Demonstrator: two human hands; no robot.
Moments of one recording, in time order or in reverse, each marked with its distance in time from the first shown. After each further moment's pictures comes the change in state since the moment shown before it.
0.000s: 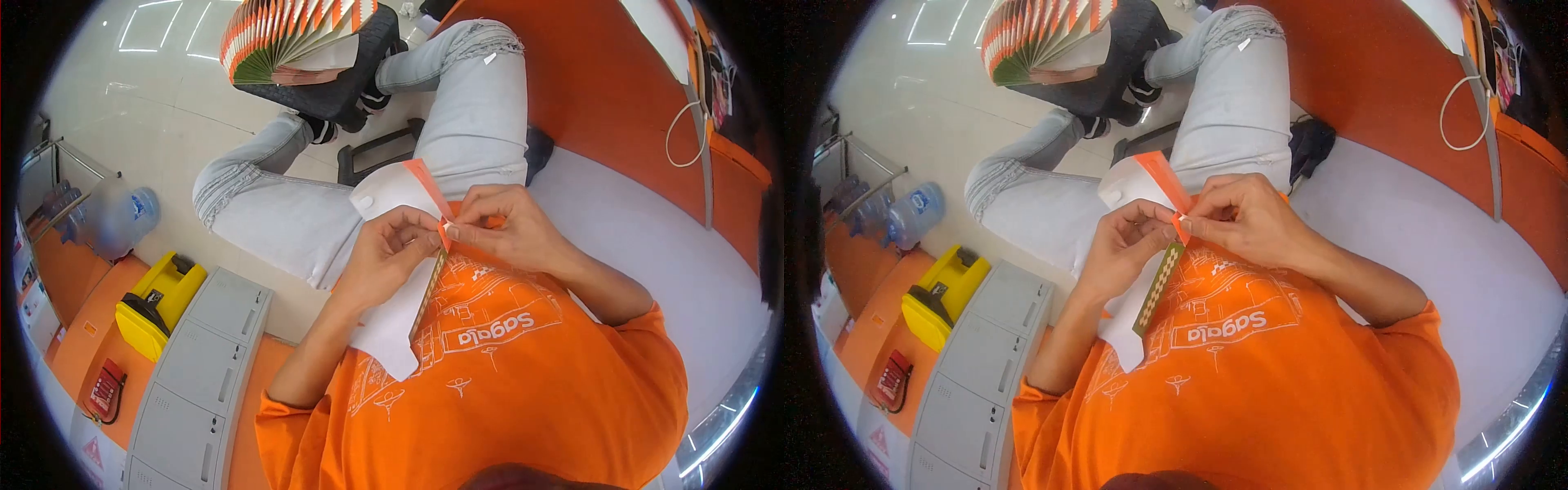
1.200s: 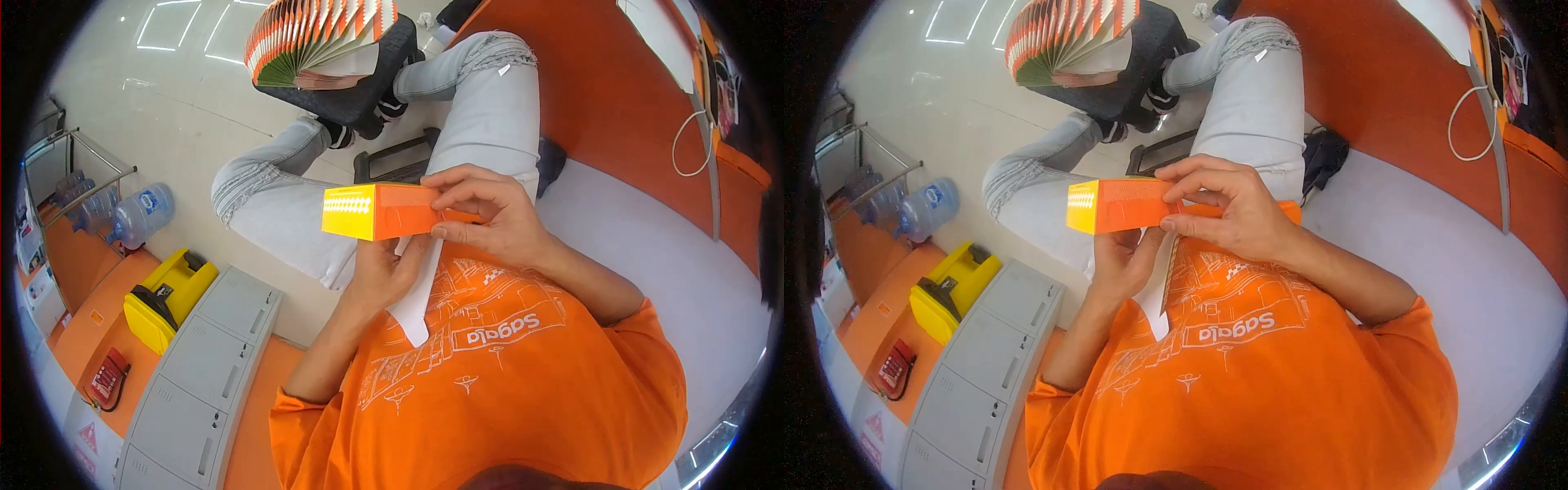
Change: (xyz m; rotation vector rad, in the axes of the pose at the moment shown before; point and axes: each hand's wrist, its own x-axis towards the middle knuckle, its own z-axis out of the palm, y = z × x) left_hand -0.002 -0.023 -0.010 0.195 0.127 0.579; right_hand 0.030 0.000 0.022 0.290 0.040 -0.292
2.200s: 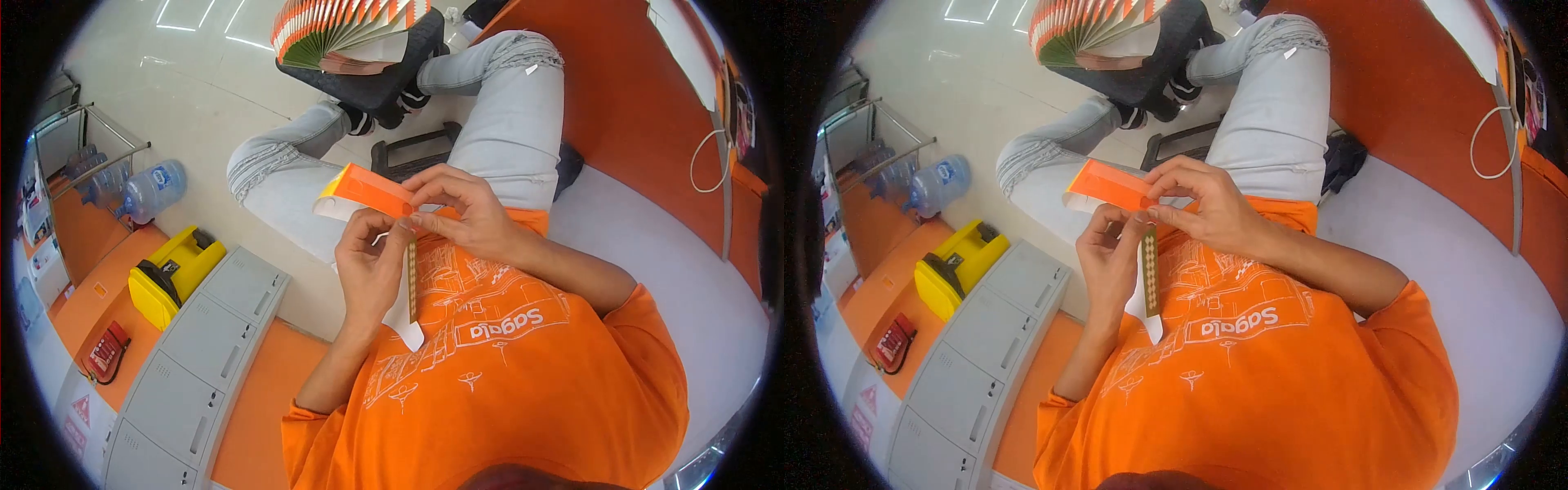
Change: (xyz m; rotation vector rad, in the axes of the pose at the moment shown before) left_hand -0.026 0.027 -0.009 0.096 0.434 -0.287; right_hand 0.020 0.044 0.037 0.027 -0.071 -0.021
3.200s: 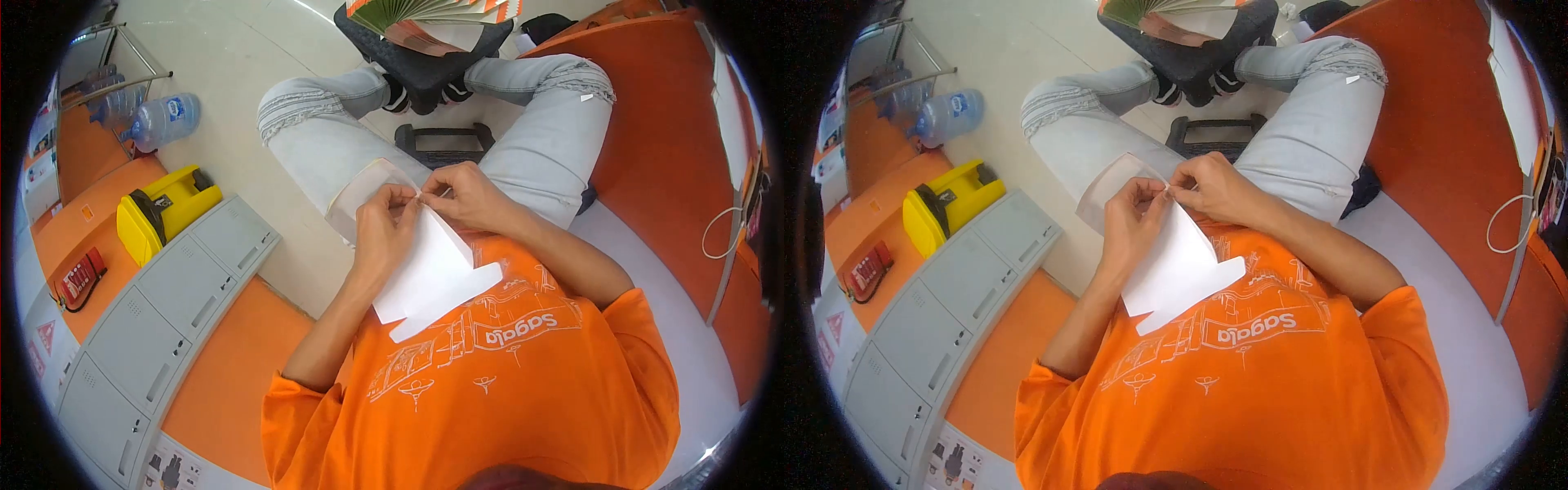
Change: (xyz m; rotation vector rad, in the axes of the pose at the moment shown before) left_hand 0.016 -0.045 -0.026 0.428 0.101 -0.059; right_hand 0.046 0.044 0.011 -0.373 -0.350 0.186
